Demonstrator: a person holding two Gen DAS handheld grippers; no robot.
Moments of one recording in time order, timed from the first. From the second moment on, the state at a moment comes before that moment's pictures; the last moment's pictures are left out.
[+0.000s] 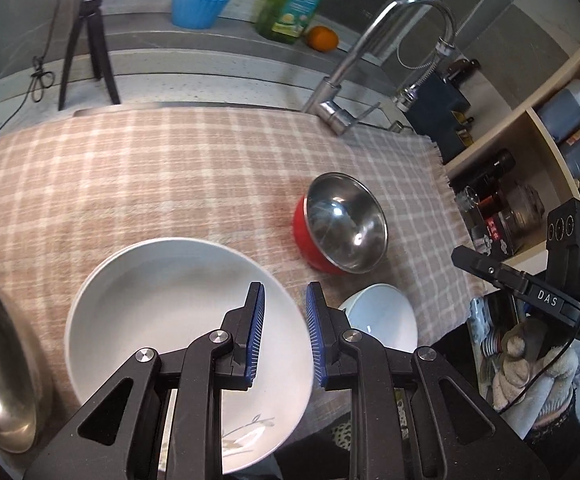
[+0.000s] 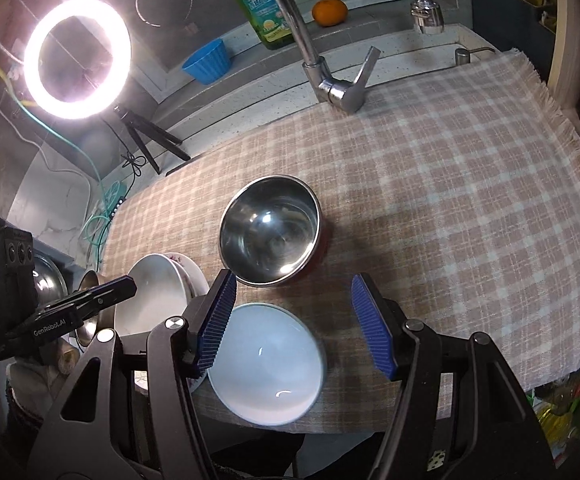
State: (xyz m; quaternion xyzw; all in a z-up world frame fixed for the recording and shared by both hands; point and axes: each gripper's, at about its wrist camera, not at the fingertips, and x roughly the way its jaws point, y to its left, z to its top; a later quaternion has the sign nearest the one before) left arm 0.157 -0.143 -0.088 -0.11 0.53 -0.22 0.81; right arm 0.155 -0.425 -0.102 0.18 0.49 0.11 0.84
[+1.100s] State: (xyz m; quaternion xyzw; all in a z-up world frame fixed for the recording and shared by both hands) left arm 0.224 -0.203 -0.132 -0.10 0.57 -0.22 0.78; right arm 0.211 -0.432 -0.152 0.20 0.53 0.13 0.82
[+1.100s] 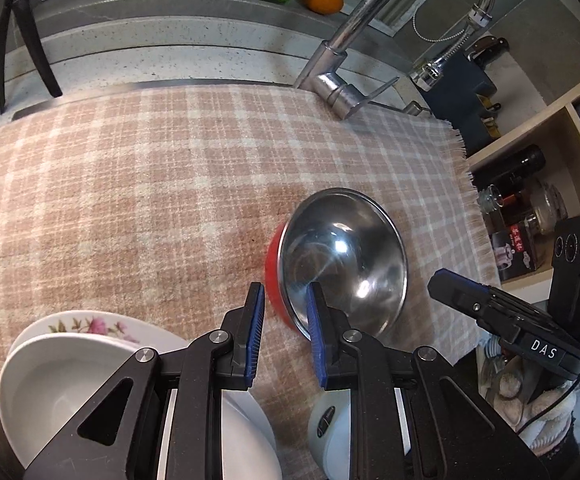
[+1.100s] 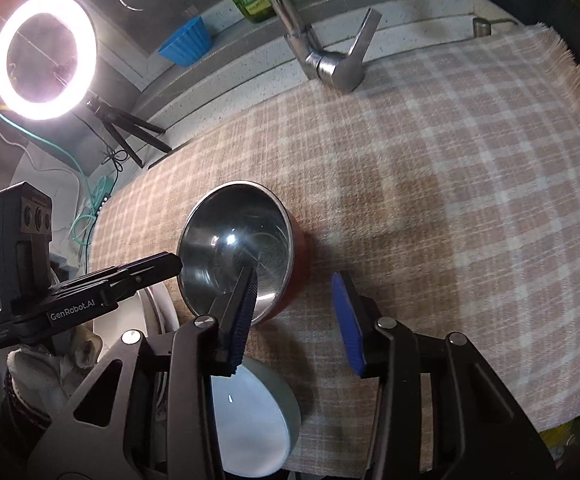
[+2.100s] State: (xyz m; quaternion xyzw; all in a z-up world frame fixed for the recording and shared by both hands) left arm 0.228 -0.206 -0.129 -0.08 0.57 -0.22 0.79; right arm 0.224 -0.416 -0.157 0.21 0.54 0.14 0.80
